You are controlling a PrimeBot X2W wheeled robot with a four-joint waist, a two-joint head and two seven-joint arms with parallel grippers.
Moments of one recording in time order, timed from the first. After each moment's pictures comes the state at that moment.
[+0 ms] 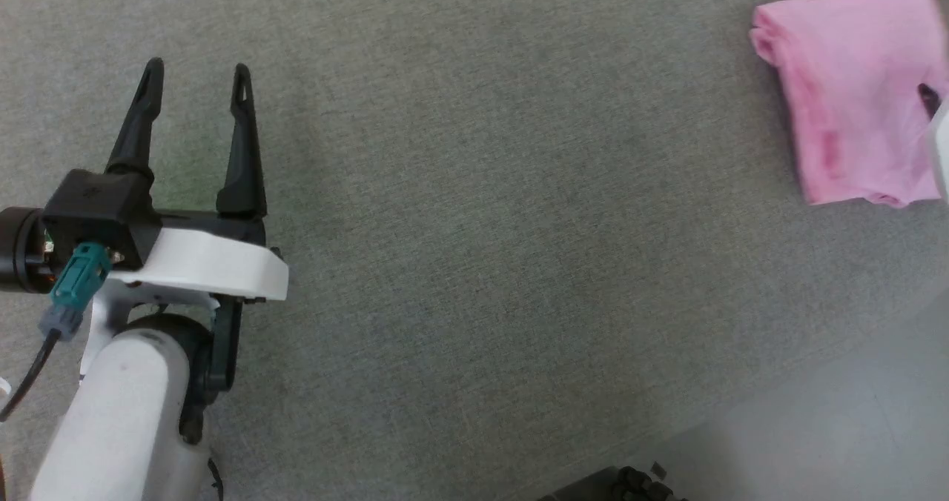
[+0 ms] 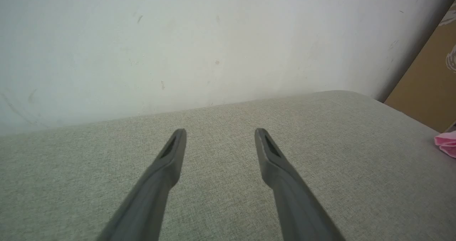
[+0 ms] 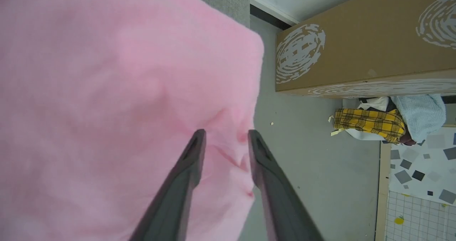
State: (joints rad) left arm -0.36 0.38 -0.21 -0.26 -0.24 0.25 0.06; right arm -1.11 -0.58 0.87 1.15 0.56 0.13 0.04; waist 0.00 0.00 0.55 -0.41
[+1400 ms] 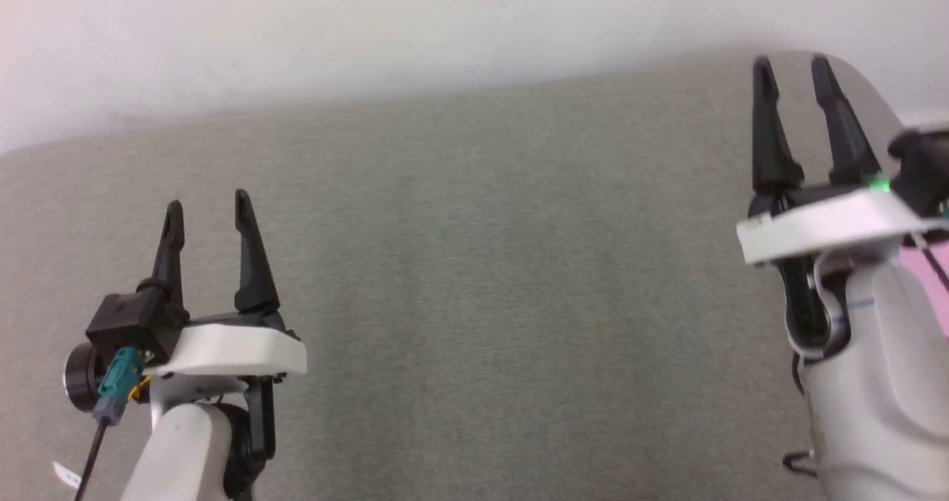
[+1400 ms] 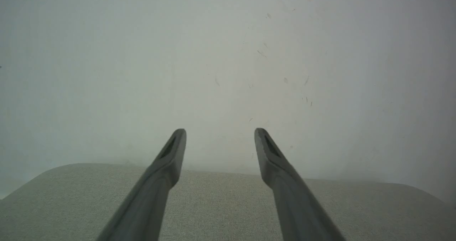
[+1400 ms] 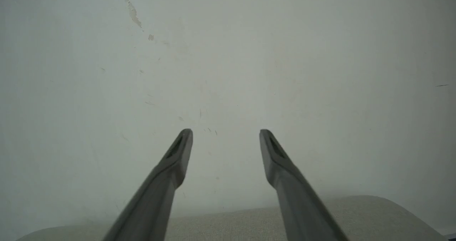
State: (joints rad) left arm -0.18 0.25 -0.16 -0.02 -0.37 0.29 -0.22; right arm -0.50 -0.07 -0.01 0.31 0.31 0.13 -0.26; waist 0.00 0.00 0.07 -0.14
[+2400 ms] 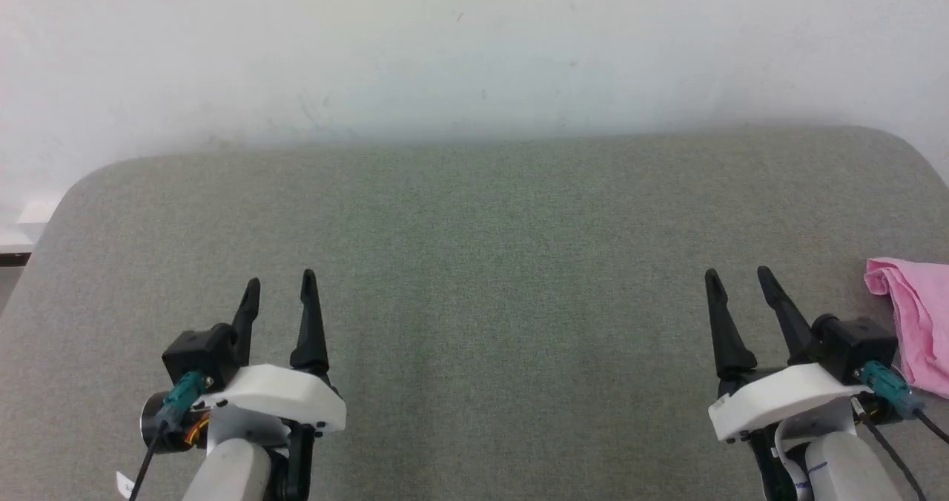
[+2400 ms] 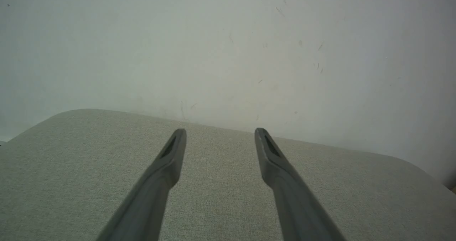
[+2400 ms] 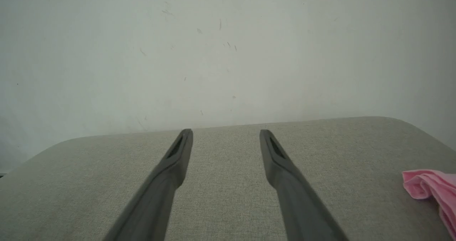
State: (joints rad) left arm -0.16 0.18 -0.20 0.24 -0.44 0.17 -0.24; right arm -0.15 -0.05 0.00 0.32 0.21 0.13 -0.26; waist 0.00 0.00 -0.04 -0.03
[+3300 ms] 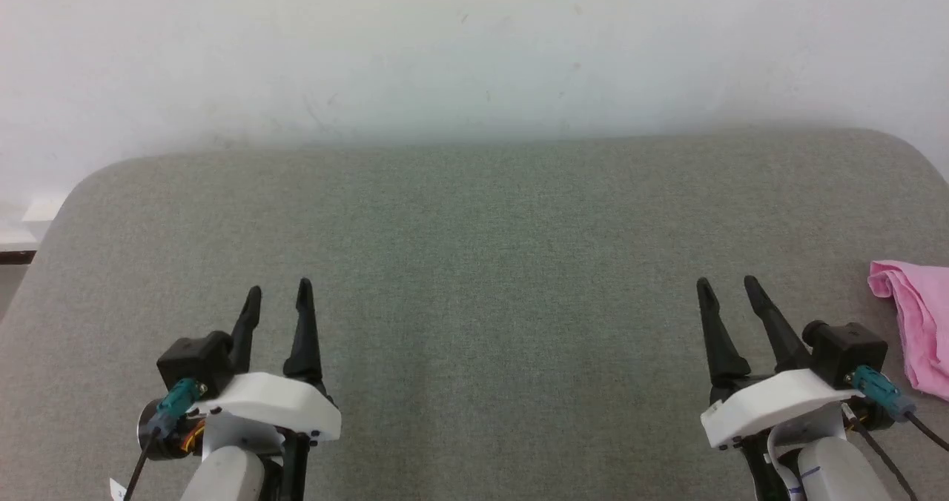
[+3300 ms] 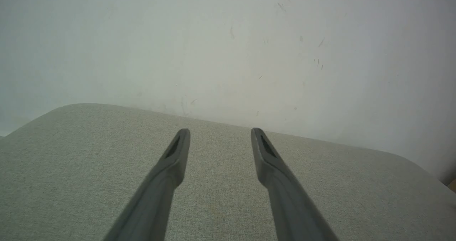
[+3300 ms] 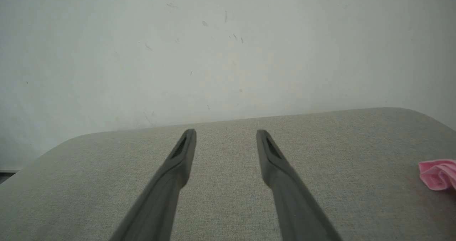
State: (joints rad) left arm -0.15 0.20 -0.21 0.24 -0.47 0.14 -0.24; right arm -0.14 -0.05 0.03 0.34 0.25 0.13 -0.26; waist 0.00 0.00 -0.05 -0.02
